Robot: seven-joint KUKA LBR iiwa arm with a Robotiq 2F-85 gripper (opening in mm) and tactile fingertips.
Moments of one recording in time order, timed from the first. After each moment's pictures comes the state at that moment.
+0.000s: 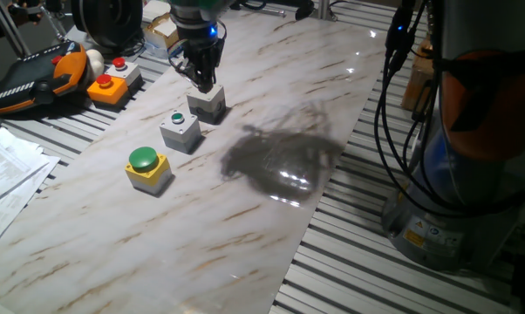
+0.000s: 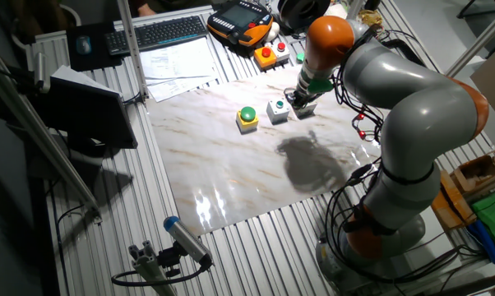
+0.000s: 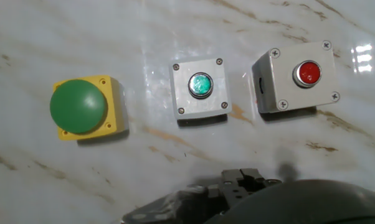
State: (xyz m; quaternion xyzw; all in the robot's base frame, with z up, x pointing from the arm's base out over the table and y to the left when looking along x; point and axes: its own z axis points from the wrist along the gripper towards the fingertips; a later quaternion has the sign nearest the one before) arm 0.530 0.007 0.209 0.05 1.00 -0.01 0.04
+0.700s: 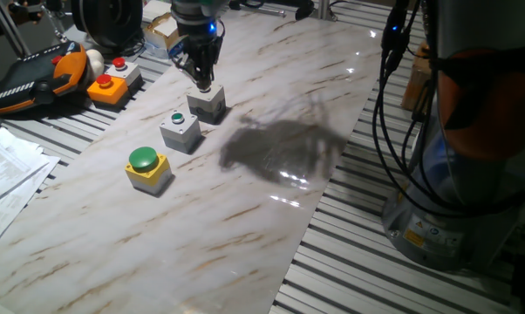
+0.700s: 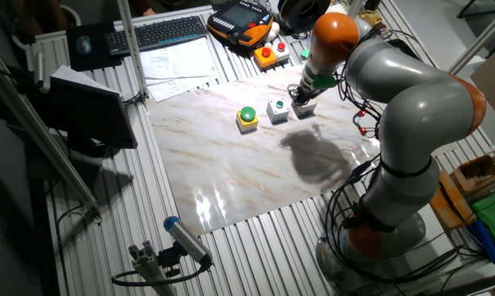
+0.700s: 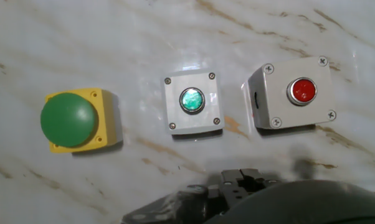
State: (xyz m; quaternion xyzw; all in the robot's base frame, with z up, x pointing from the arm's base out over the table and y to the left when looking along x) arm 0.552 -0.016 0.208 0.05 1.00 0.01 0.03
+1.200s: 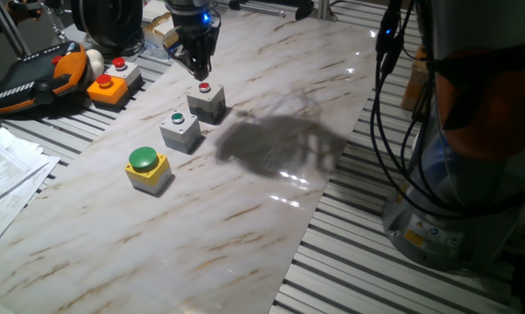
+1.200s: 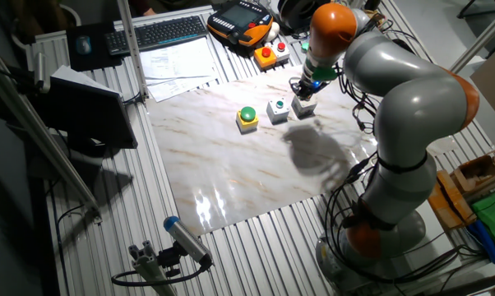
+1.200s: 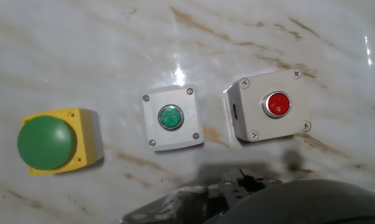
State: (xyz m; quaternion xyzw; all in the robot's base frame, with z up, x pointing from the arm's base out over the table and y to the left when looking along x) arm 0.566 -0.035 0.209 0.07 1.00 -0.02 0.02
